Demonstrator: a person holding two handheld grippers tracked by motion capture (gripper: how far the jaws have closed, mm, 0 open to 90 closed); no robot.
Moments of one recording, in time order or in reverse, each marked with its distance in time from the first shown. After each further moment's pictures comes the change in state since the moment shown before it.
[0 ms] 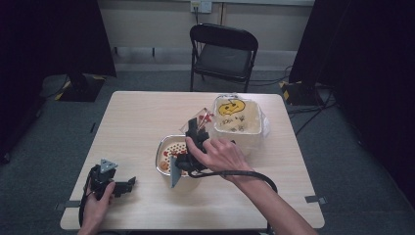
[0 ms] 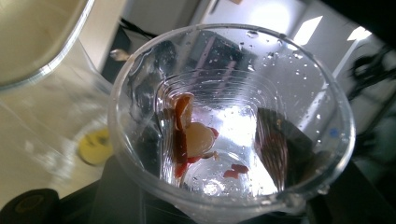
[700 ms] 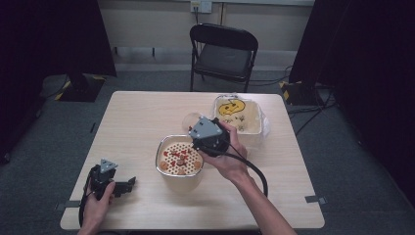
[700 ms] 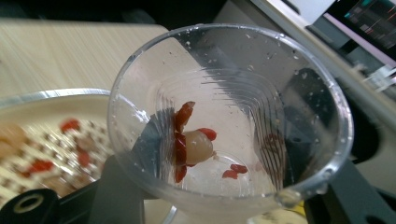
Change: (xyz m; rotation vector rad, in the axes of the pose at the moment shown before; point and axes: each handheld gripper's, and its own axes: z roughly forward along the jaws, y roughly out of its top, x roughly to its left) left arm 0.000 0.000 0.000 0.001 0.000 0.003; right arm -0.020 -0.069 0.022 -0.346 0.541 1.349
